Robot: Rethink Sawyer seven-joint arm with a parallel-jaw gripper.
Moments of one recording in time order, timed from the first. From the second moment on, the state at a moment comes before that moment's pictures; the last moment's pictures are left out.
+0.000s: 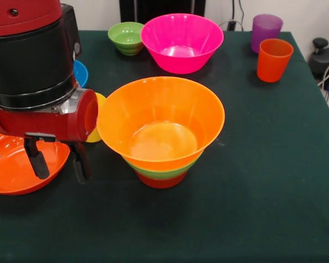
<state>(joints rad) -0.56 -0.26 0.60 0.62 -0.46 1.16 1.73</state>
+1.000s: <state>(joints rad) -0.64 -0.31 0.57 0.82 -0.46 0.99 1.73</state>
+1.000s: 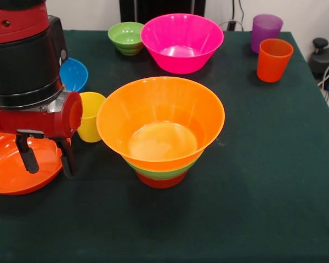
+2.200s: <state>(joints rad) -0.76 -0.20 0.57 0.92 -0.47 0.79 1.73</state>
